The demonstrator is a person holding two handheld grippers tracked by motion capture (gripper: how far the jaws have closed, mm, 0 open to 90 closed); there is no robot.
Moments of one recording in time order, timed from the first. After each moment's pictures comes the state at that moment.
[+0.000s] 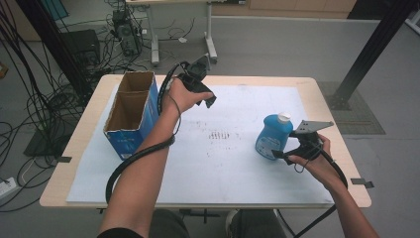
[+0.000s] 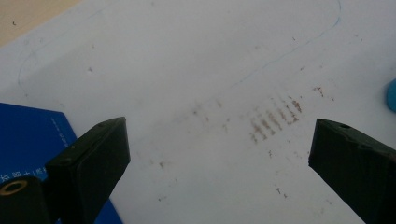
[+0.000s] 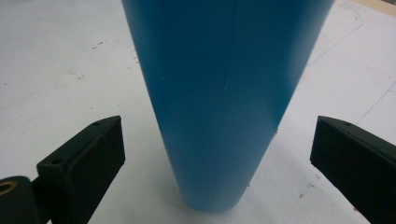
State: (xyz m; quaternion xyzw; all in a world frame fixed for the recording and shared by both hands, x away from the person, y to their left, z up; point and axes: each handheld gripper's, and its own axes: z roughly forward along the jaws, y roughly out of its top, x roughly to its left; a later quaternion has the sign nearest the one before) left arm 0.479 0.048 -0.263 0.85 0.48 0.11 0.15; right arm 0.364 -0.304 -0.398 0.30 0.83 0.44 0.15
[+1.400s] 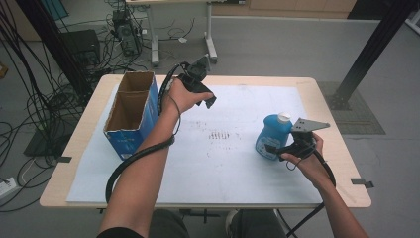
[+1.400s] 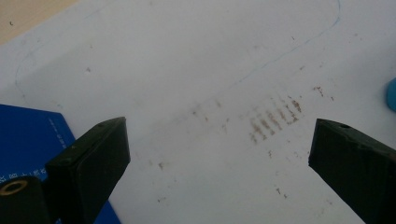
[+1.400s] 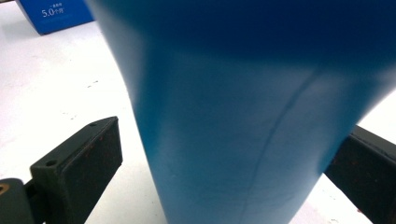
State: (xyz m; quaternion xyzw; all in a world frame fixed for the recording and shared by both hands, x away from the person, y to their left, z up) left arm 0.480 0.049 -0.264 0.86 0.48 0.11 0.15; right arm 0.369 -0.288 -0.401 0.29 0.80 0.49 0.18
